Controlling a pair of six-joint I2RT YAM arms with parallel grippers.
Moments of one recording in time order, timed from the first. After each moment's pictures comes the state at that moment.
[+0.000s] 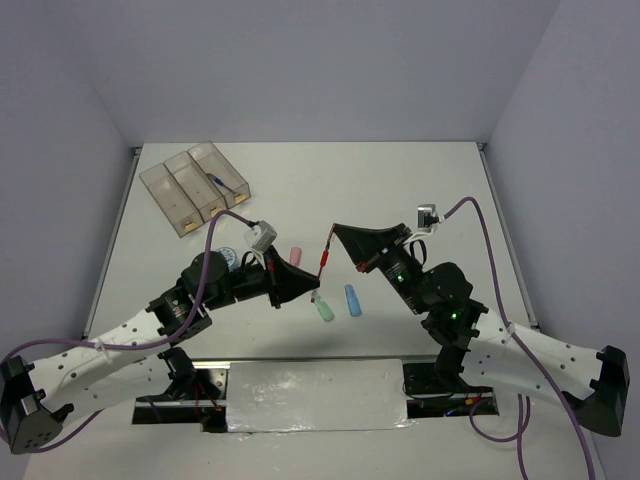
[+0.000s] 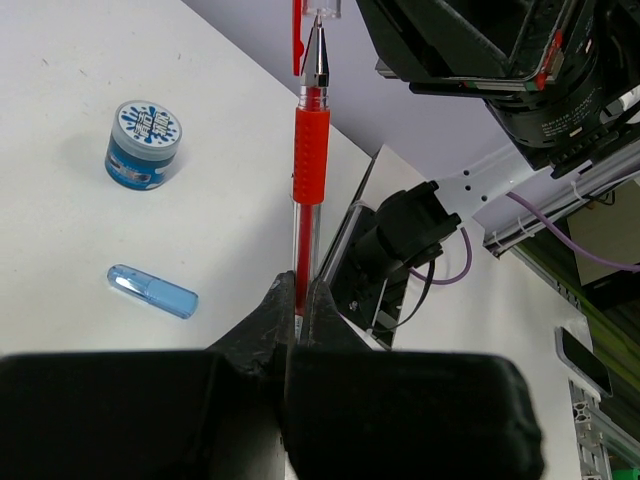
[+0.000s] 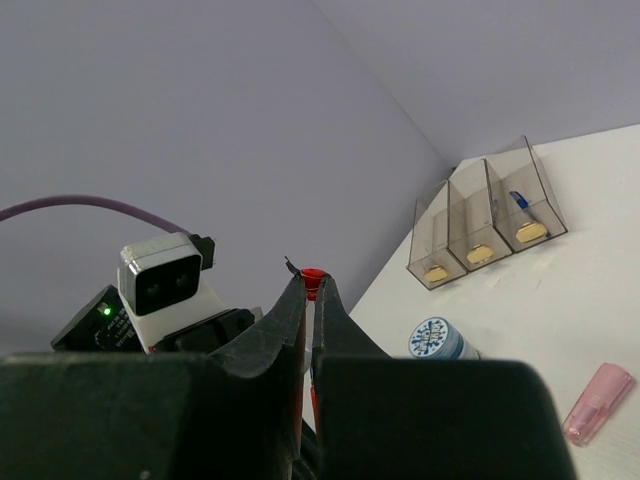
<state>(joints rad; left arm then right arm) -0.89 0.82 0.62 0.18 0.30 -0.55 1.01 0.74 0.56 0.53 0.34 0.69</state>
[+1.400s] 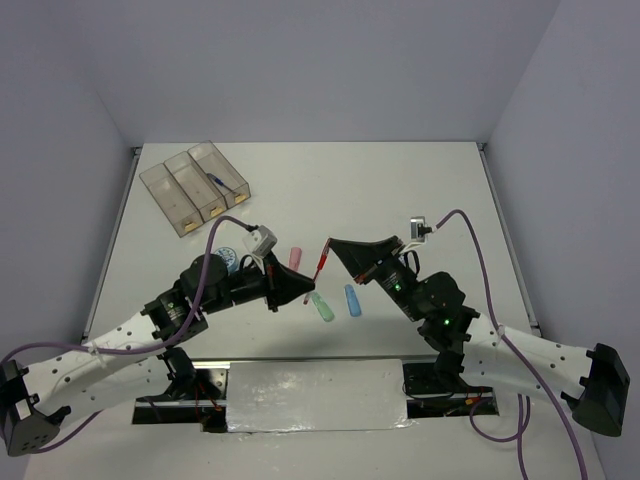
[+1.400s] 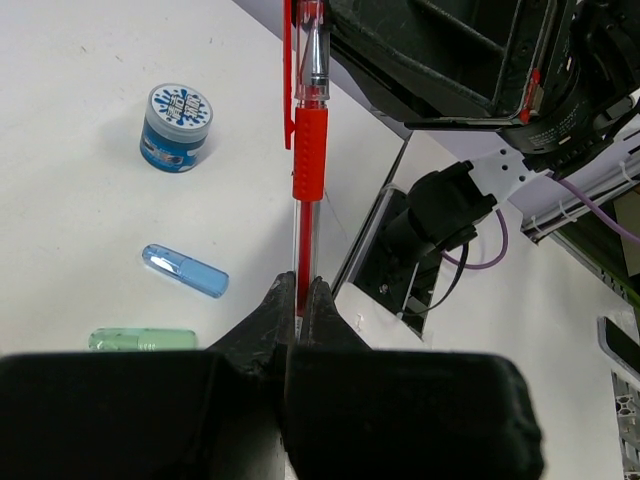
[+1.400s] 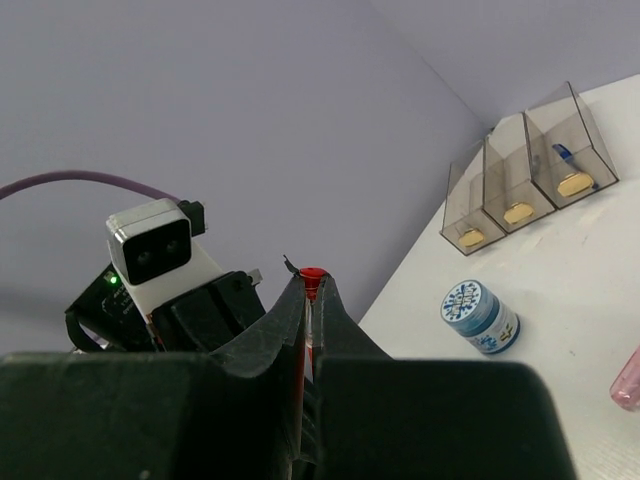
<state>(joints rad) -0.89 0.78 0.62 0.09 0.24 -0.47 1.01 0.75 0.42 0.65 0.27 0.82</state>
